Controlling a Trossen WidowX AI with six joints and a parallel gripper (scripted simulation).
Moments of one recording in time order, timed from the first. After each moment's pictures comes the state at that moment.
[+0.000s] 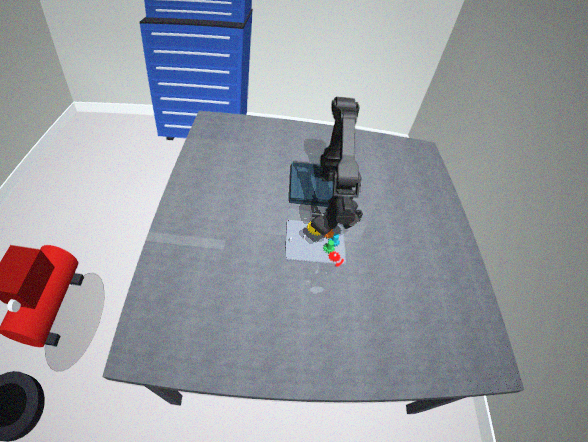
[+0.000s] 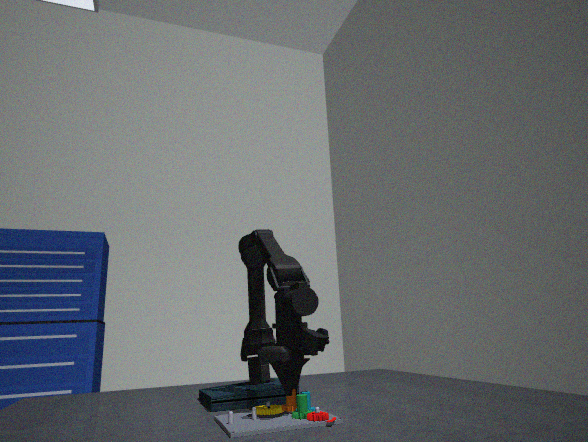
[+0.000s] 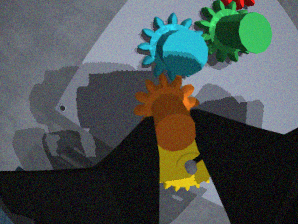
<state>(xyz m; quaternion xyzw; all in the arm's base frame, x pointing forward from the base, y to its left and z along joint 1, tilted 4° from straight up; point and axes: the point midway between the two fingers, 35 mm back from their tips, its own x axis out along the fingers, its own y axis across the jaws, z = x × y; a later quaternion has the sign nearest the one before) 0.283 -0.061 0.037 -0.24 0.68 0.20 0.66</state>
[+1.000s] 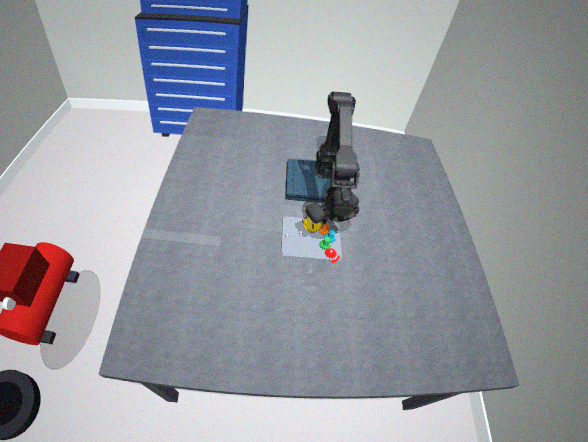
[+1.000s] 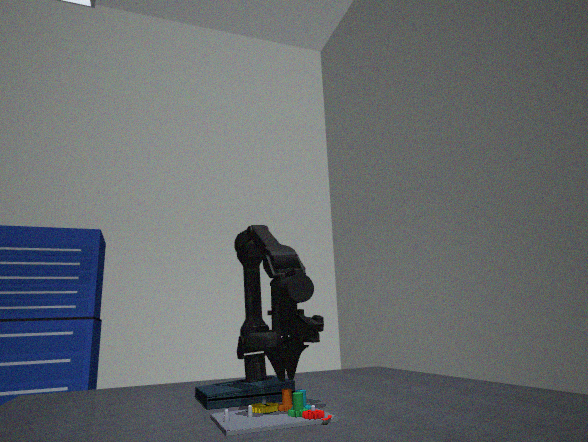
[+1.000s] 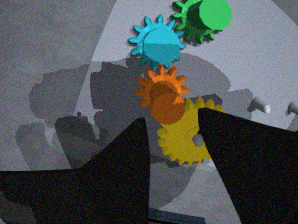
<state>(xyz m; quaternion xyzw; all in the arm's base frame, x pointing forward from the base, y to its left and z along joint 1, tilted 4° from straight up) 0.282 -0.060 0.062 -0.16 0.70 0.12 0.68</state>
